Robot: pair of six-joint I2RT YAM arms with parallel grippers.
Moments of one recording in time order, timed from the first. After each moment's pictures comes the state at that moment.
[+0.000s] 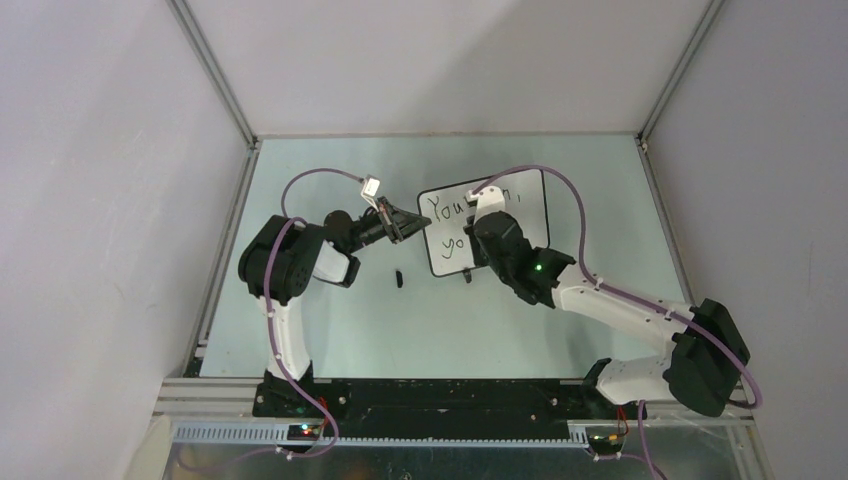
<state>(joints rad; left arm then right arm) -0.29 2.01 0.70 1.48 0.80 -0.84 0.86 1.31 0.94 -0.18 0.45 0.22</state>
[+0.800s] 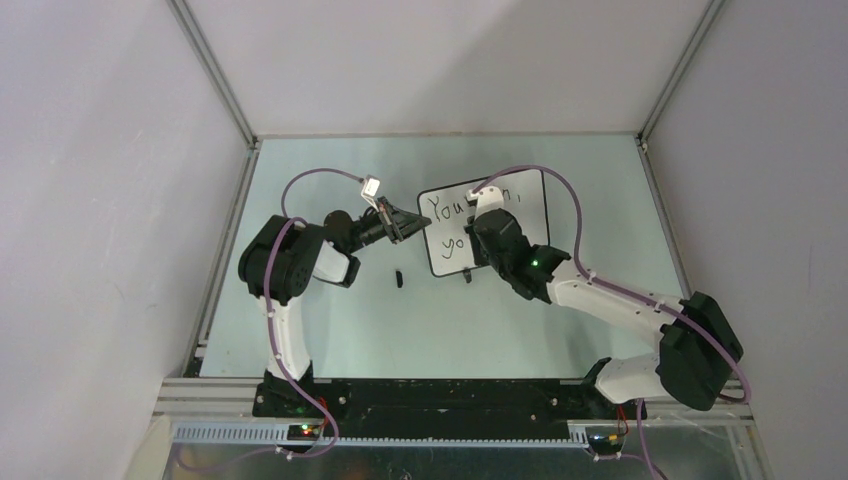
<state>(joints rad) -0.29 2.01 0.70 1.48 0.80 -0.84 0.82 1.35 0.93 -0.16 0.40 0.23</state>
